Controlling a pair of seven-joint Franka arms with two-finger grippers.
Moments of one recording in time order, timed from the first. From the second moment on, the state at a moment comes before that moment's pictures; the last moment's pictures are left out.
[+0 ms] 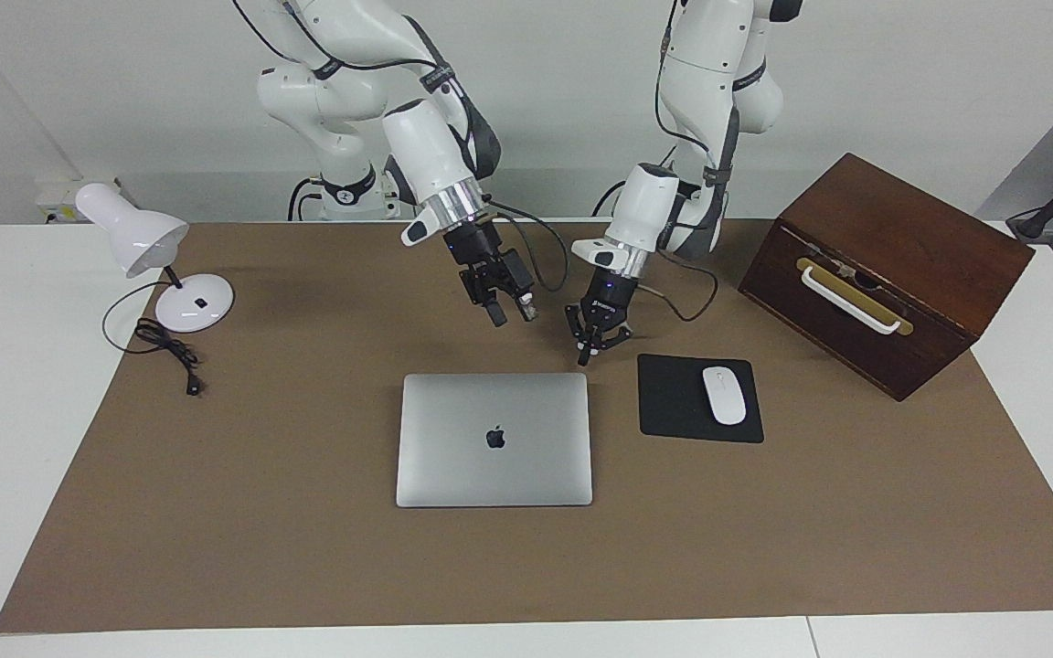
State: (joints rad) left arm -0.62 0.23 -0.01 -2.52 -0.06 3.49 0.03; right arm 0.00 0.05 0.60 -2.37 0.11 3.27 1.30
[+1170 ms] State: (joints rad) left arm -0.62 0.33 0.00 -2.39 -0.06 3.49 0.03; right arm -0.02 0.06 0.59 -2.42 0.11 3.19 1.45
